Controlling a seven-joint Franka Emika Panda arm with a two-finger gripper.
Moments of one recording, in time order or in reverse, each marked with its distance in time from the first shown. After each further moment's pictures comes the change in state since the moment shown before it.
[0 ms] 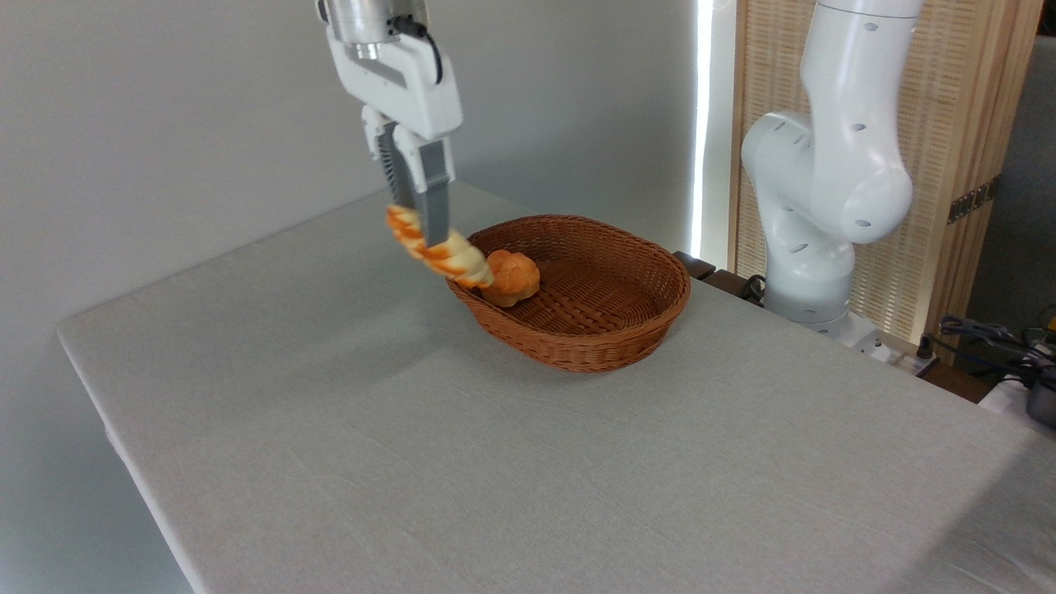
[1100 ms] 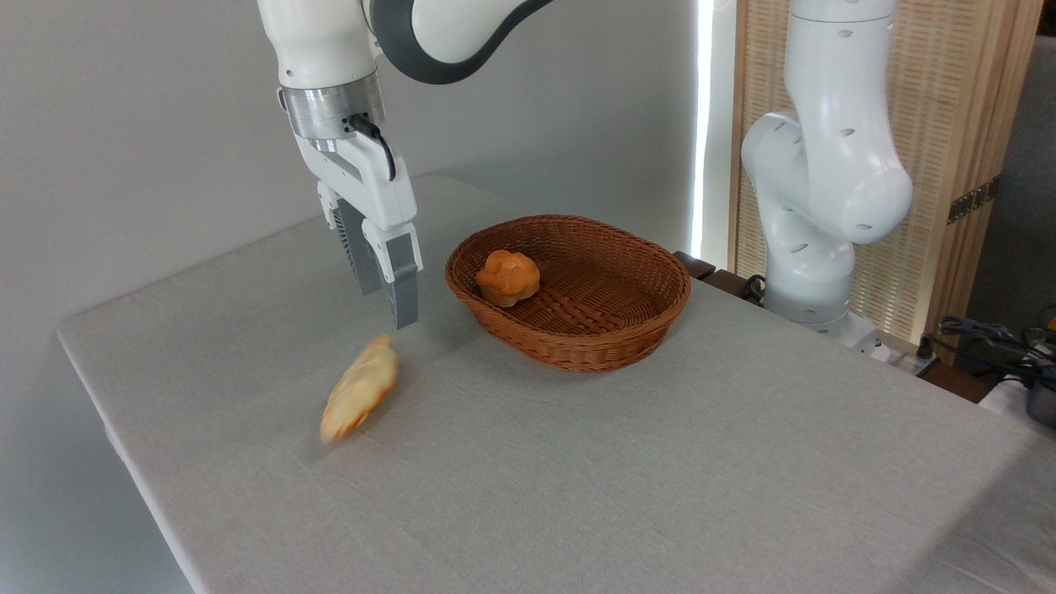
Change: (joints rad) arm 0.000 0.162 0.008 0.007 0.000 0.150 0.000
